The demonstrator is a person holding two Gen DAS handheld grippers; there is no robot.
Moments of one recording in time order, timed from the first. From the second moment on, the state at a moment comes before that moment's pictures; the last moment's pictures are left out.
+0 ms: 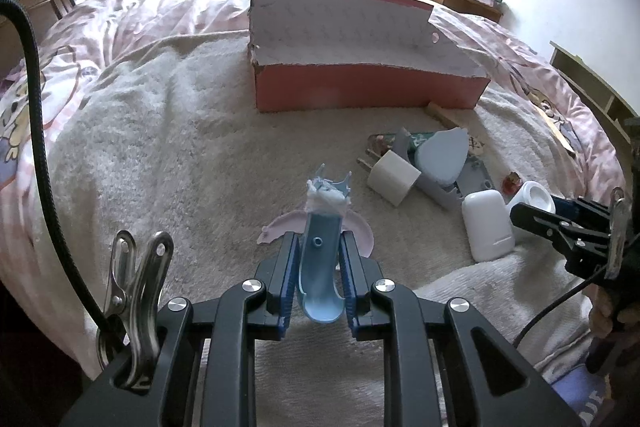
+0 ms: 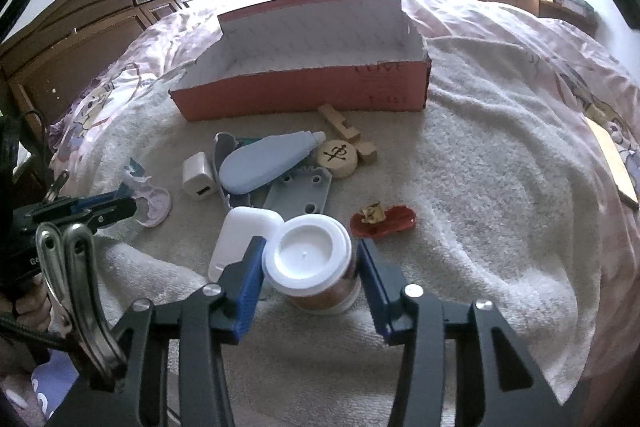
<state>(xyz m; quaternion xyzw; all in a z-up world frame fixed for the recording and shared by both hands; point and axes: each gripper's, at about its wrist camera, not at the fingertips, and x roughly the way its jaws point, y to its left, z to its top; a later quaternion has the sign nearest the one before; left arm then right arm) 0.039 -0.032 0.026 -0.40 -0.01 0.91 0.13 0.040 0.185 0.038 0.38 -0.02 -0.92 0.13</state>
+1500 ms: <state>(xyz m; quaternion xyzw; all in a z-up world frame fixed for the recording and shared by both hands) -0.107 0.028 0.096 -0.36 0.02 0.92 0.14 -0.102 0.185 0.119 0.30 -0.06 -0.94 0.13</state>
